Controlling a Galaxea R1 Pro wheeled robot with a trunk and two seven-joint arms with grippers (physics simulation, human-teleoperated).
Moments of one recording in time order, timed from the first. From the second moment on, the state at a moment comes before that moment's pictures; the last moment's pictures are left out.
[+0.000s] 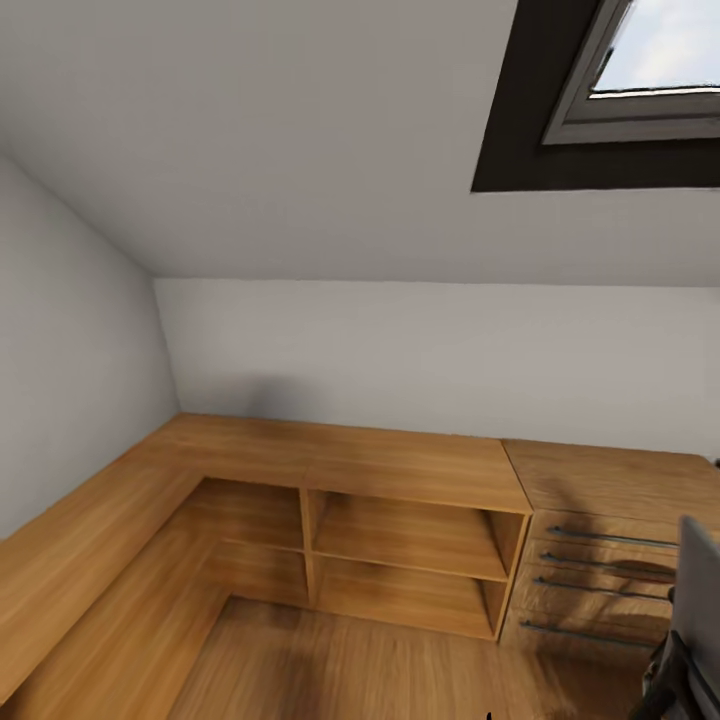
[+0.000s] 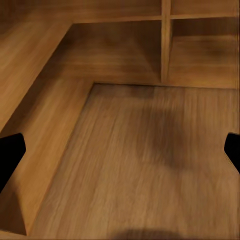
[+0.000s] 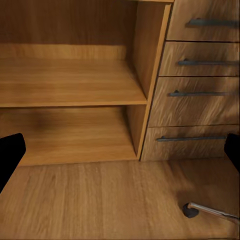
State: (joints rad) left arm -0.10 -0.02 -0.75 -0.02 0.53 -0.93 0.35; right arm -0.26 0.06 -0.03 0.02 0.09 -1.04 -0.34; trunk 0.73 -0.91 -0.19
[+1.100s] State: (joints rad) left arm -0.10 -0.02 -0.75 -0.02 0.53 -0.99 0.35; right arm -0.20 0.03 0.00 0.02 0.39 -1.05 -0.35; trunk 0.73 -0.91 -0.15
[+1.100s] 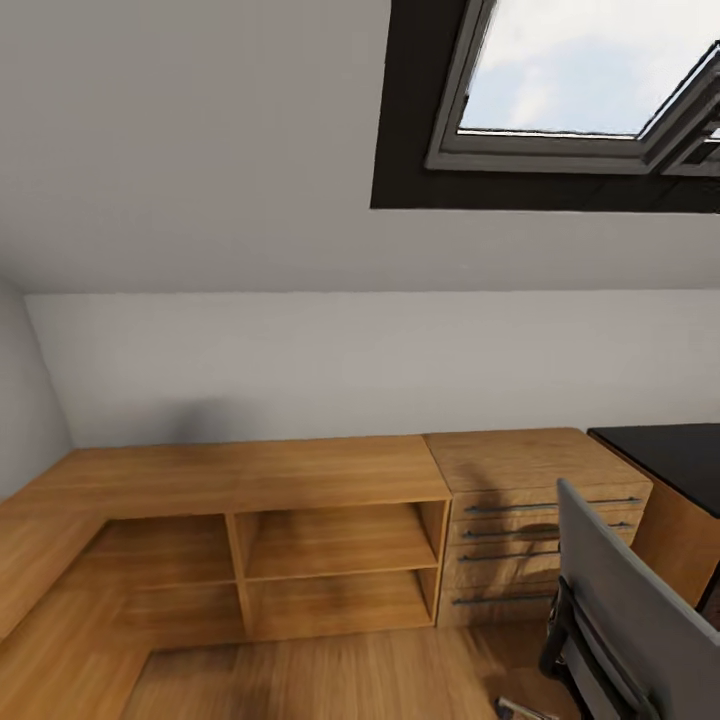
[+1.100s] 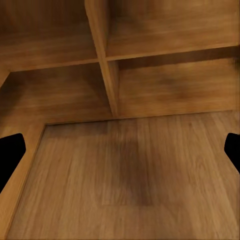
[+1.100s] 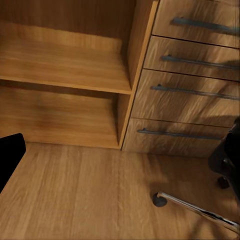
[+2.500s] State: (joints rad) left arm -0.10 -0.02 -0.75 -0.02 0.53 -1.00 0.35; right arm -0.20 0.04 0.01 0.02 0.38 -1.05 -0.34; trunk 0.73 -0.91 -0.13
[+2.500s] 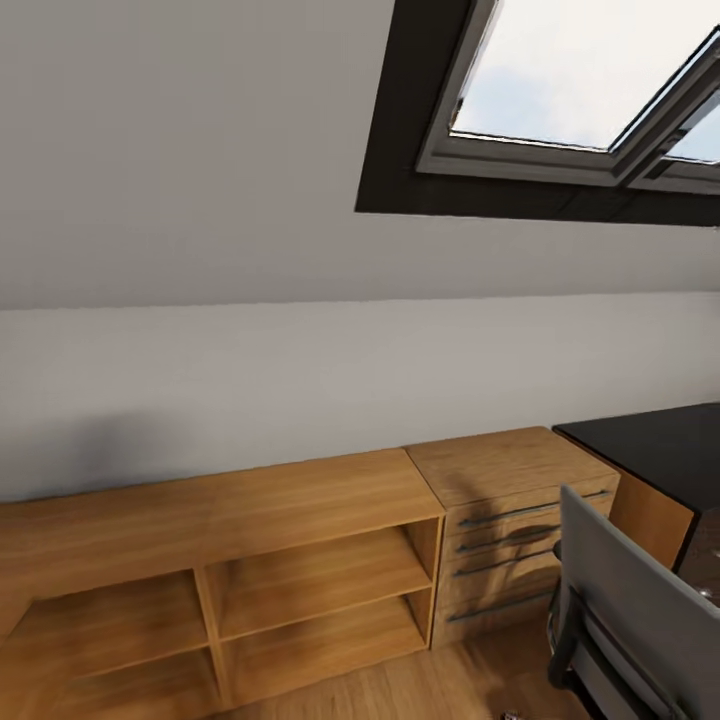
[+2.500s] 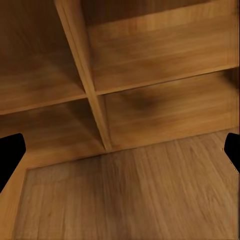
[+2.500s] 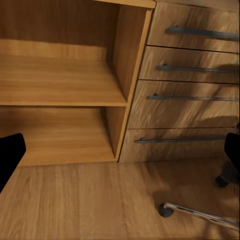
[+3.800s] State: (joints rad) left arm -0.10 -0.02 -0.75 -0.02 0.53 -1.00 0.35; right arm -0.20 0.04 0.01 0.02 0.38 -1.05 -0.34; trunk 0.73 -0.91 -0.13
